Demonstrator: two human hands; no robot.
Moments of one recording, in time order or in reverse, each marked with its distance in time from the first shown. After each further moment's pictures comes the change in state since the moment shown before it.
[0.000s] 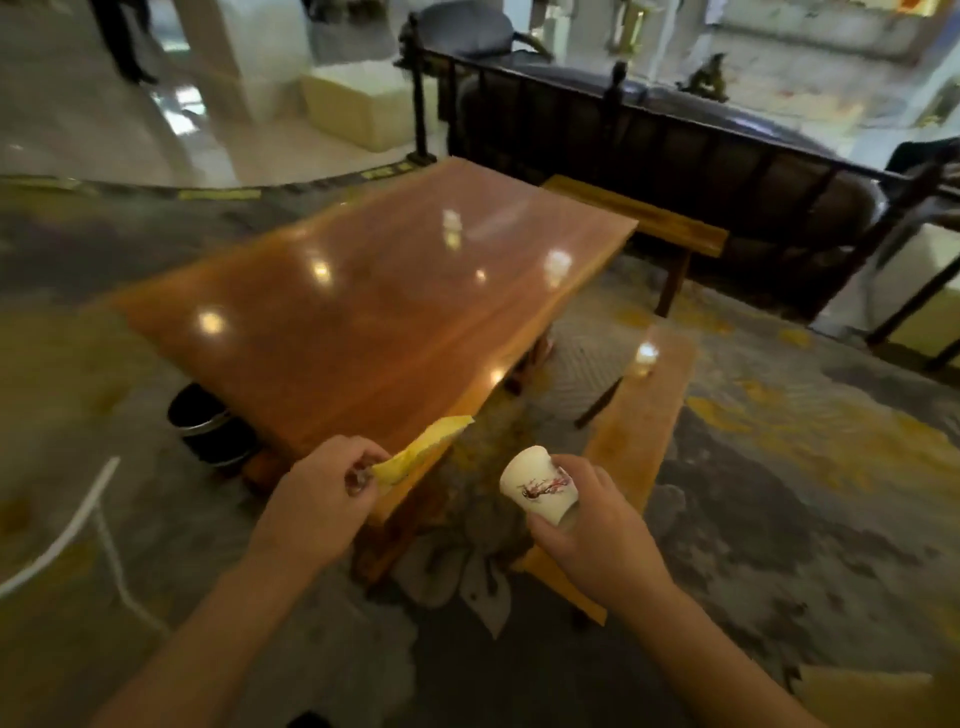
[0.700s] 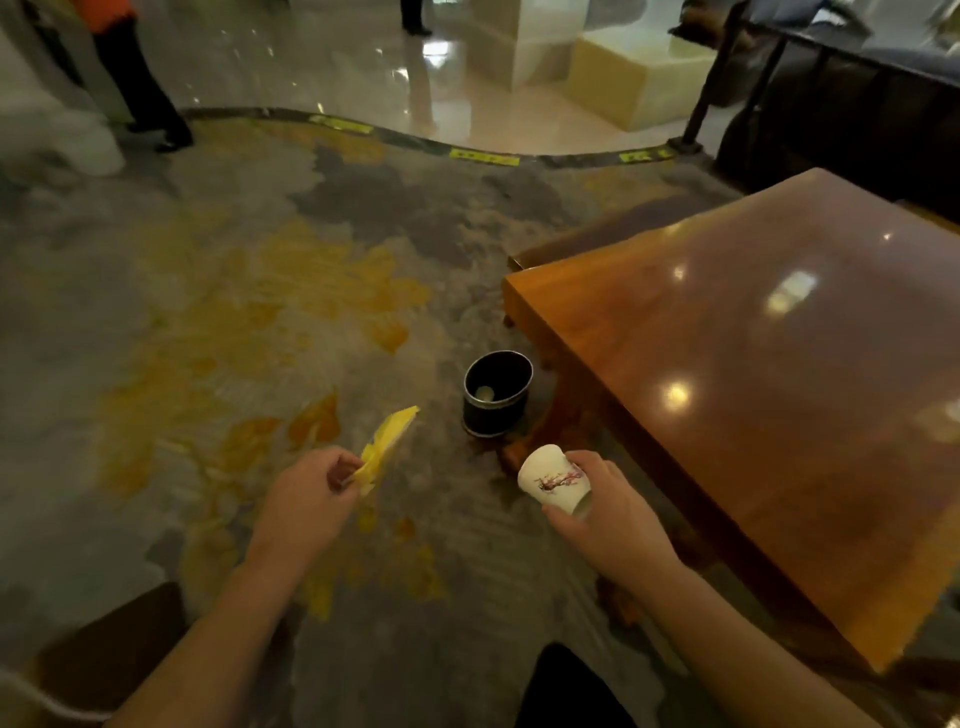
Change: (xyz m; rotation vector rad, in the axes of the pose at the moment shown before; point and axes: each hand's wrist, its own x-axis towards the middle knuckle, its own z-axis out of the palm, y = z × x) left_hand -0.084 -0.557 -0.345 -0.020 0.290 -0.573; right_hand 0.101 -0.483 0.411 -0.085 -0.397 -0.172
